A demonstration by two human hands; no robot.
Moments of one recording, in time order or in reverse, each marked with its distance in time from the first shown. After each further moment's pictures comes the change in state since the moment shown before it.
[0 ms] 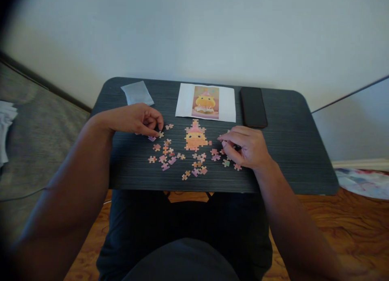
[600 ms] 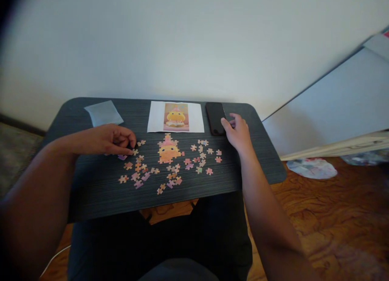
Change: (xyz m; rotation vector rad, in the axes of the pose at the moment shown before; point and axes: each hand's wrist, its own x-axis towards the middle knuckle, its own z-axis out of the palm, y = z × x) left_hand 0.006 -0.009 -0.003 0.052 -0.069 -0.030; right_hand -0.022 0.108 -0.028 -0.144 0.399 0.776
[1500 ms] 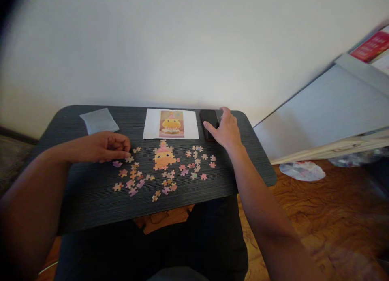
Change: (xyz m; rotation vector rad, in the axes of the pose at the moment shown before) left_hand 0.003 -0.011 0.003 -0.042 0.012 0.029; right_hand 0.020 -0.050 0.000 -0.283 -0.061 -0.110
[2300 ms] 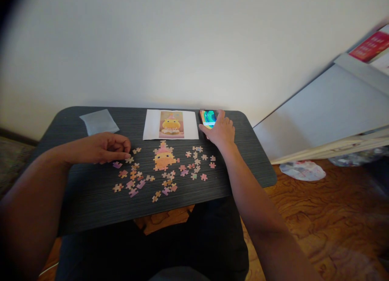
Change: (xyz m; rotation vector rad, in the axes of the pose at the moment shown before) left_hand -0.001 -0.003 0.000 -0.016 0.010 -0.018; right_hand 0.005 -0.016 0.023 -0.095 -0.054 0.188
